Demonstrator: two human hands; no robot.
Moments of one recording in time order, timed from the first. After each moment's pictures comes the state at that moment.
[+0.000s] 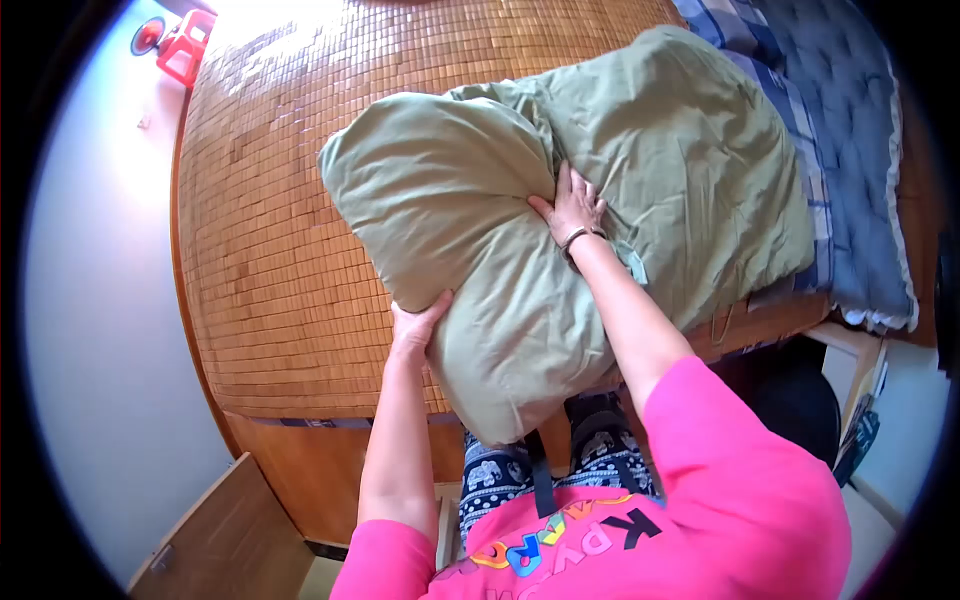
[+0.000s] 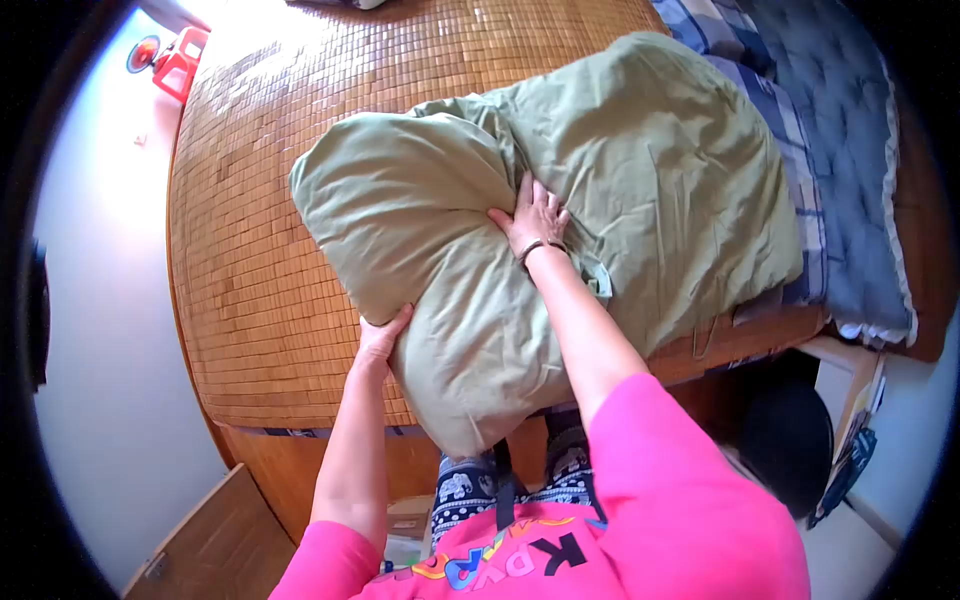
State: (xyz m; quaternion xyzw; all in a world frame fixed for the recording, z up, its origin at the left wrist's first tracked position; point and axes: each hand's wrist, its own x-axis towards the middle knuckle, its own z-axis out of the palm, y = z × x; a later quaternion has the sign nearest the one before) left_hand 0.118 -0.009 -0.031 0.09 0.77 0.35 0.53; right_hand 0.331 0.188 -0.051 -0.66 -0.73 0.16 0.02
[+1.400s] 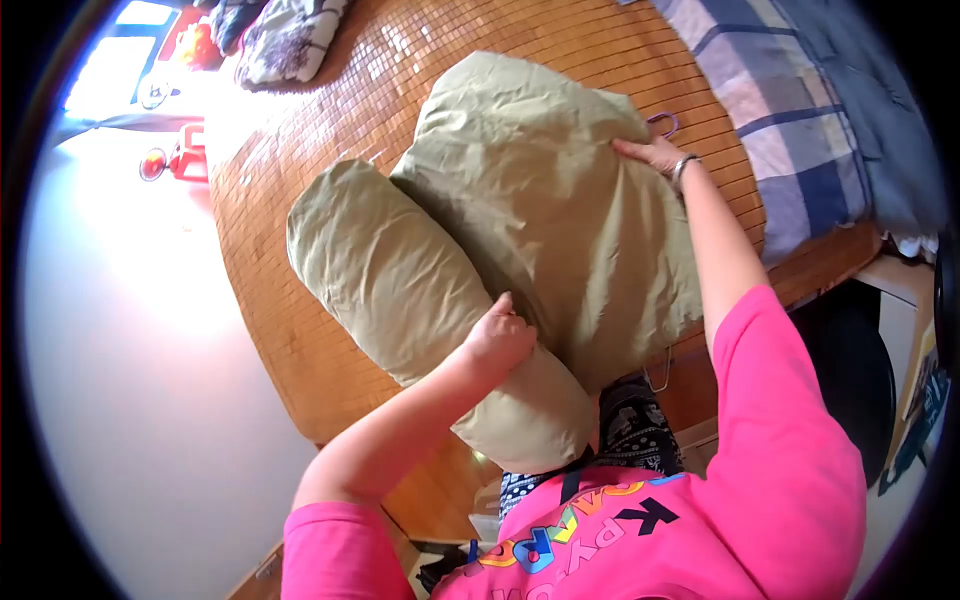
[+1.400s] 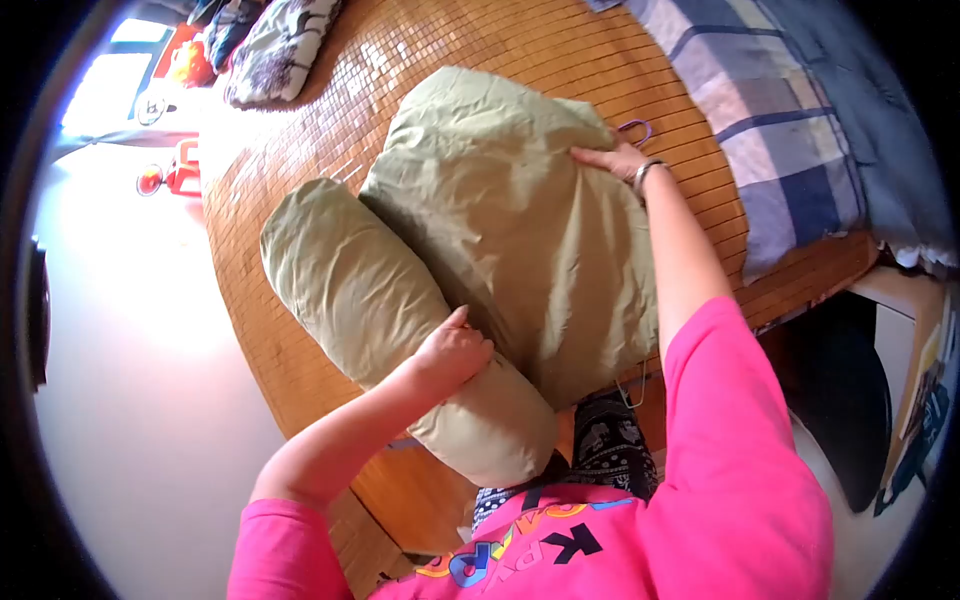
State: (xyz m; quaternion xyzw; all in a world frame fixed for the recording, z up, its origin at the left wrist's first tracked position) left_hand 0.327 0.105 0.086 0.90 0.20 -0.37 0.10; right_hand 0.624 0.316 -0.031 -0.59 -0.39 0.67 0.23
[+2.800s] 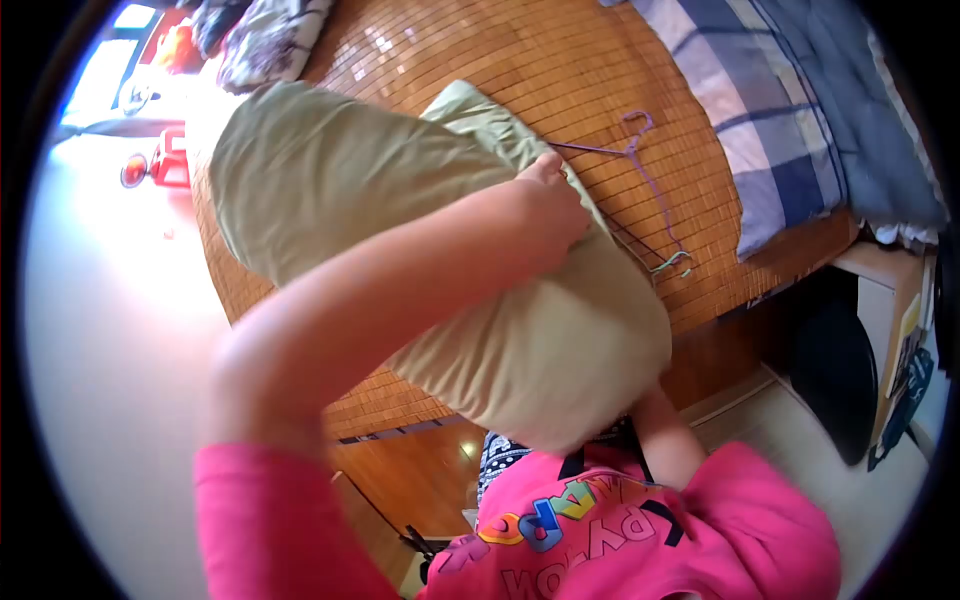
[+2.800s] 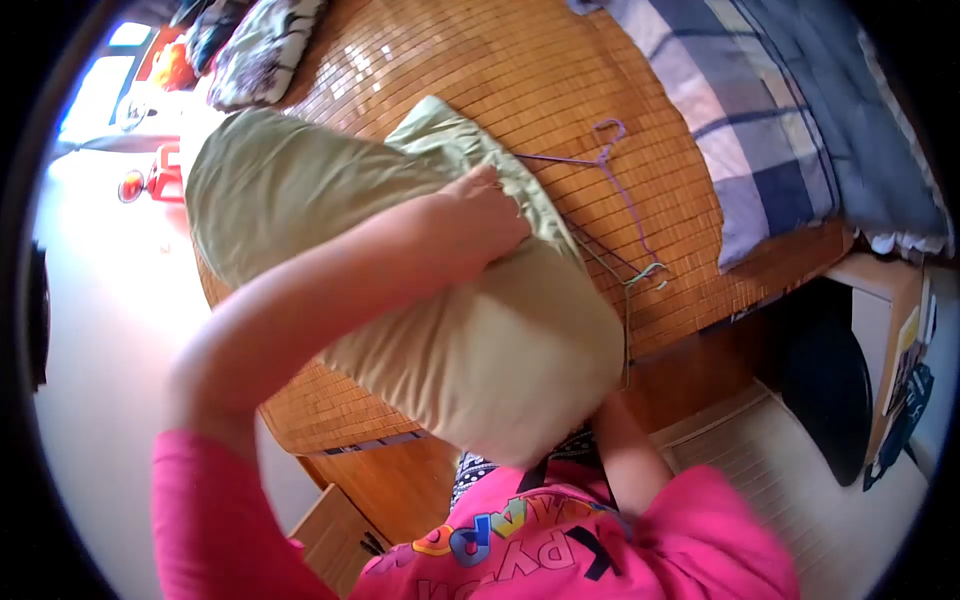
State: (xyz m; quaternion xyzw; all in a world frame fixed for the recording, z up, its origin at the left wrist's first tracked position) left_hand 0.425 0.267 0.186 0.90 0.13 -0.40 0.13; right_hand 0.582 0.034 0.008 -0.44 -0.16 0.88 0.09
